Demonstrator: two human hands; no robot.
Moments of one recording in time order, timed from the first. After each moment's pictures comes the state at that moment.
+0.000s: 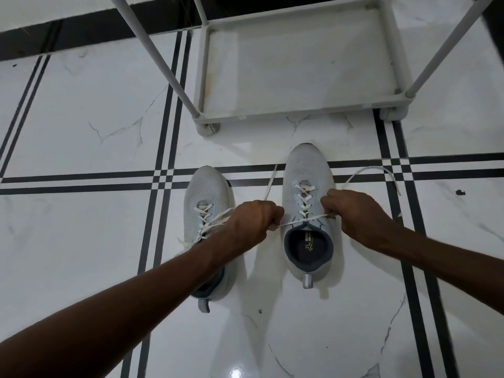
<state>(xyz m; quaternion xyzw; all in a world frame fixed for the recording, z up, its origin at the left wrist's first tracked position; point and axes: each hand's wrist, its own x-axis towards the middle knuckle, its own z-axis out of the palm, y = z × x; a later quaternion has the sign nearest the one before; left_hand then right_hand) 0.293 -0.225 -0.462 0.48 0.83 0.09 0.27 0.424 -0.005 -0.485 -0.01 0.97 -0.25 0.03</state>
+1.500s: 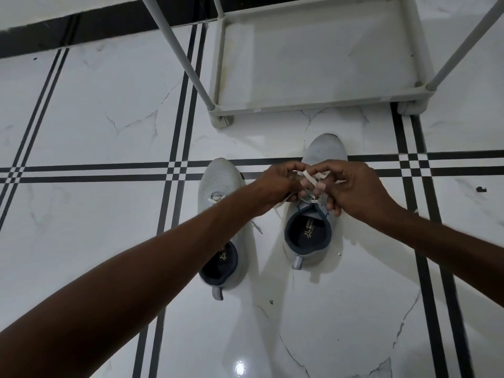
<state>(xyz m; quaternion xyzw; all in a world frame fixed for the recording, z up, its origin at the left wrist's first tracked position) 0.266 -0.184 -0.456 0.10 0.64 0.55 0.54 0.387 -0.046 -0.429 0.22 0.77 -0.60 0.00</state>
